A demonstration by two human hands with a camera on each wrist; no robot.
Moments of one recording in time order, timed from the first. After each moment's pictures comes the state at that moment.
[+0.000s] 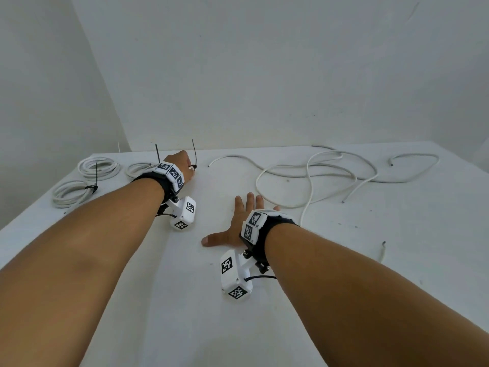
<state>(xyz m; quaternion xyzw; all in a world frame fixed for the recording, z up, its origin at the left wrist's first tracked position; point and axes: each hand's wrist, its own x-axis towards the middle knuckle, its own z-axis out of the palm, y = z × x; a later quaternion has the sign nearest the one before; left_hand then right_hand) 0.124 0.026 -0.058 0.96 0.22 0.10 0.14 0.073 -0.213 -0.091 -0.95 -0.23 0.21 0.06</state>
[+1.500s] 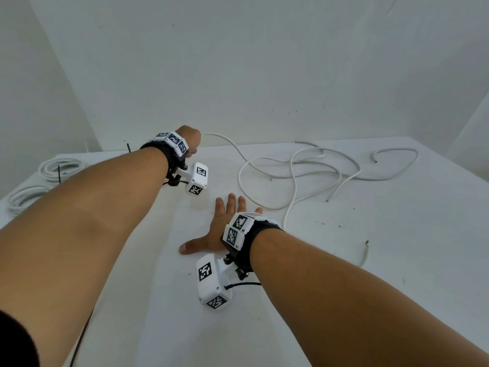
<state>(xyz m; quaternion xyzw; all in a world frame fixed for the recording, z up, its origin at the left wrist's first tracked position) 0.199 -0.039 -0.004 0.91 0.23 0.00 0.35 0.073 -0.217 -0.082 -0.94 -0.23 0.23 0.07</state>
